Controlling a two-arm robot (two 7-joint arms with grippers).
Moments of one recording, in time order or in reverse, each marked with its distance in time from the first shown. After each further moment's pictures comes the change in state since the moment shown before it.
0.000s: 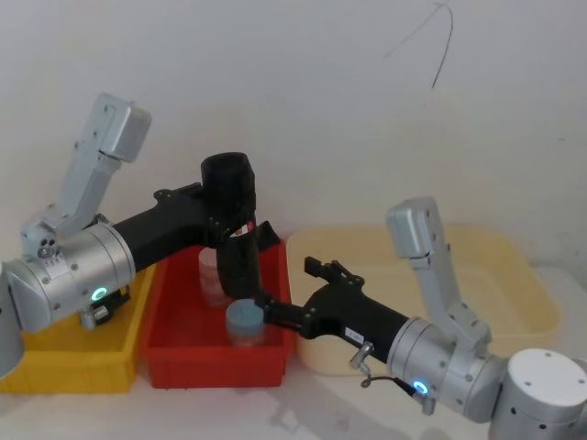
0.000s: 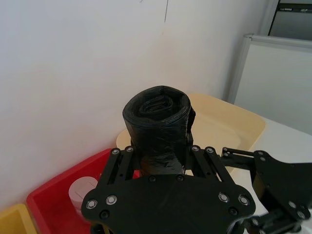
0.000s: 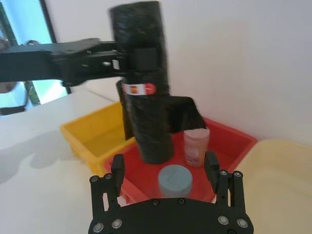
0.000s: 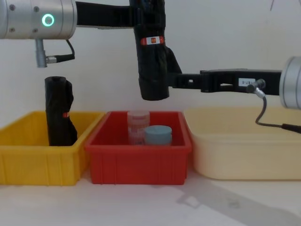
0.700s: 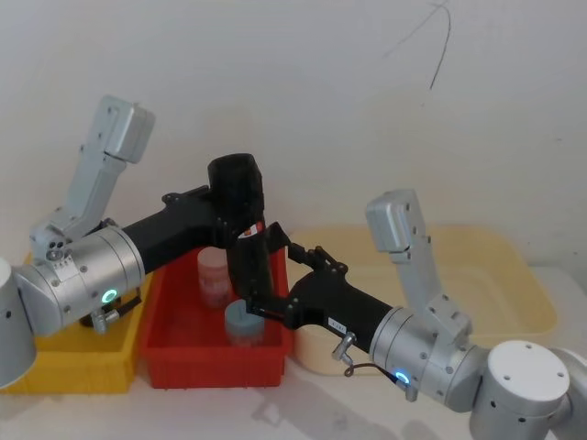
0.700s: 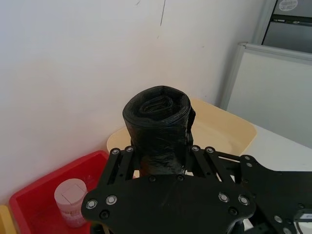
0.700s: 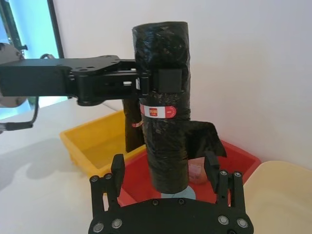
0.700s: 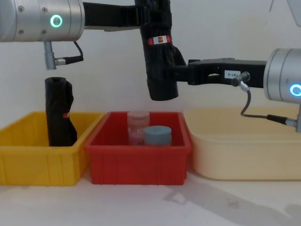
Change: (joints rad) left arm 0.005 -0.023 0.003 0.003 -0.039 0.007 0.021; right arm 0.041 -0.015 -0.042 0.027 -0.039 -0.057 -0.008
